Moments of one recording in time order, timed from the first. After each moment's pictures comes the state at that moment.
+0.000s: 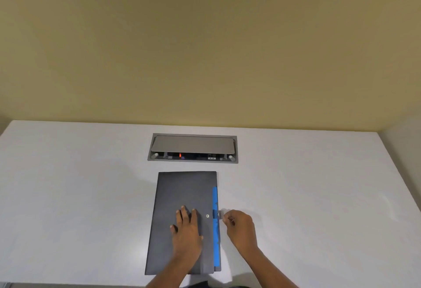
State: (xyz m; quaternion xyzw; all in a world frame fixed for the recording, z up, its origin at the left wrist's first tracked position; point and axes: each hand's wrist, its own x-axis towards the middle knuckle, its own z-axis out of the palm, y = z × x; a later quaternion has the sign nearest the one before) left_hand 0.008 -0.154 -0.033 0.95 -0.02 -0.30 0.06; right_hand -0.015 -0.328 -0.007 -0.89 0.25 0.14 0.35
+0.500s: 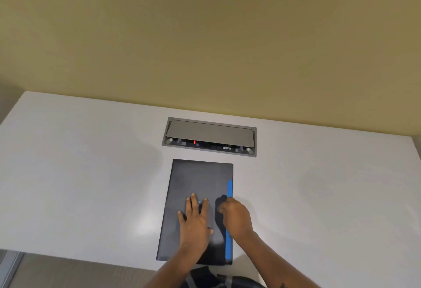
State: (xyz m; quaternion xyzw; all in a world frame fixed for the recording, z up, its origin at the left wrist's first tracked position) left_hand 0.017 -0.135 -0.048 0.94 -0.05 -0.32 0.05; right_hand 0.030 -0.283 -0.022 -0.94 0.09 0.22 0.25
